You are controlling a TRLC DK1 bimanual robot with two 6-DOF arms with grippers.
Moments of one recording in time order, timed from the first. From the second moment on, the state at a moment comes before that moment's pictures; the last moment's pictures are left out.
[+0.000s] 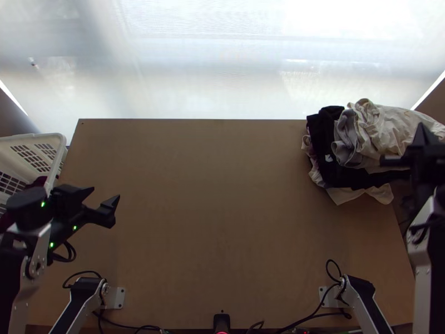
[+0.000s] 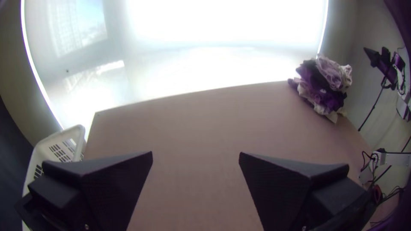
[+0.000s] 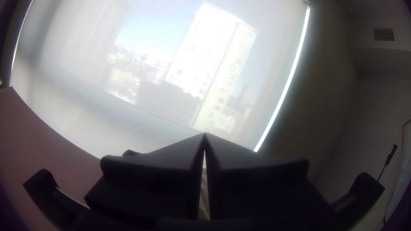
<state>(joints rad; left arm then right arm) 0.00 0.64 0.93 -0.82 0.19 0.14 -0.28 0.82 0.94 0.02 -0.09 -0.40</state>
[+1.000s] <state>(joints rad) -0.04 0.01 0.14 -0.09 0.18 0.28 0.04 0.01 0.12 0.04 0.14 -0.36</state>
